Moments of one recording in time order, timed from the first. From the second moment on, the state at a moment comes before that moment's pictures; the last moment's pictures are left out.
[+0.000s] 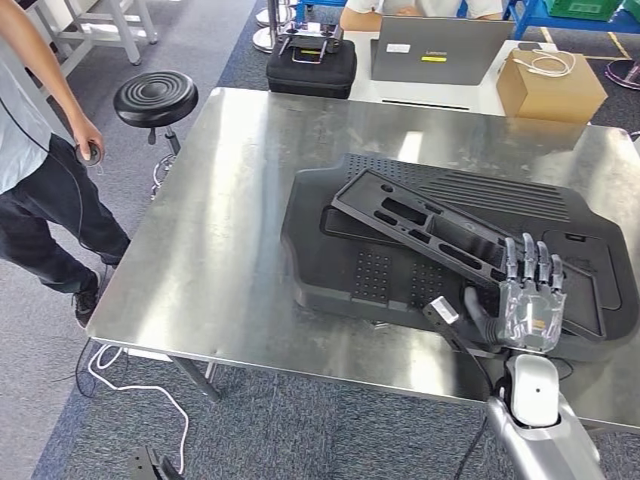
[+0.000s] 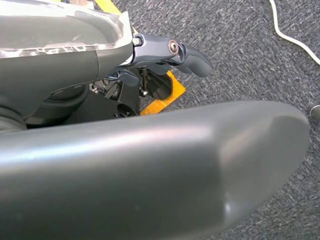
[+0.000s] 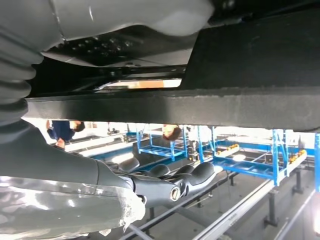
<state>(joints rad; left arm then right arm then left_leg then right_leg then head) -0.15 -0.21 0.86 -0.22 0.02 0.08 -0.39 -0.33 -0.16 0.24 -1.13 1.57 -0.66 0.34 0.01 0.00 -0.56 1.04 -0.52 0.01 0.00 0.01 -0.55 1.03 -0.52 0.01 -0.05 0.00</state>
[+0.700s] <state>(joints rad) -0.12 -0.21 0.88 -0.22 0.02 0.10 -0.44 -0.13 -0.39 0.21 -1.58 1.50 -0.51 0.15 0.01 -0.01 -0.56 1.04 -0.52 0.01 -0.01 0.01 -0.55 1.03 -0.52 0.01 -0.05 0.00</state>
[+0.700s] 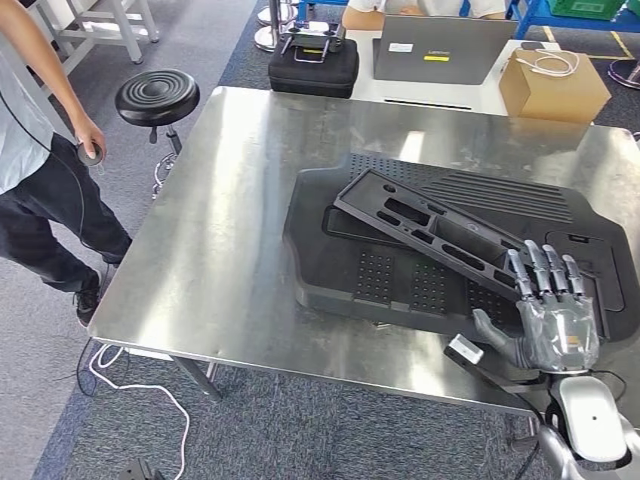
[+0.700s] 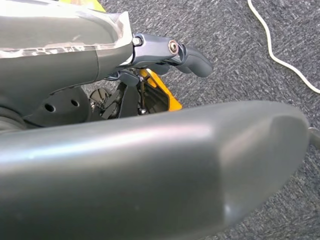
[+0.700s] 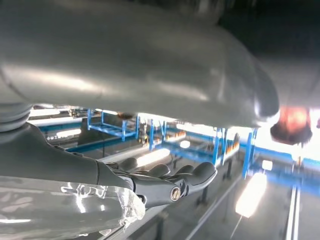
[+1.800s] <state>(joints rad) -0.12 -0.21 0.90 -0.22 0.02 0.23 -0.40 0.10 0.24 -0.27 -2.06 0.85 -0.70 -0.67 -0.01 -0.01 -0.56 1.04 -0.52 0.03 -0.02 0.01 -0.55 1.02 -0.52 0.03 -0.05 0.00</state>
